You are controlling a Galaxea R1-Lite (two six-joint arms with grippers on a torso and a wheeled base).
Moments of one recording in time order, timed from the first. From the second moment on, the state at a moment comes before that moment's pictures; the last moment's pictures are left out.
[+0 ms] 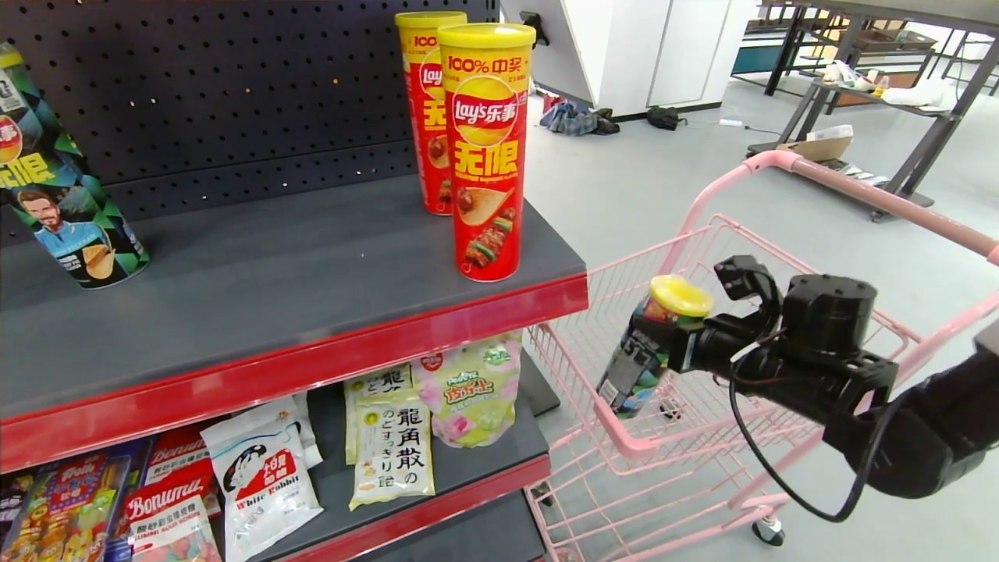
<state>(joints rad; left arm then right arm) -0.01 0.00 0.00 0.01 -0.04 0.00 0.28 1.92 -0.60 -1.11 0.22 0.14</state>
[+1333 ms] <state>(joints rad) -0.01 0.00 0.00 0.01 -0.04 0.00 0.20 0.57 -0.69 0.44 -0.03 -0.05</state>
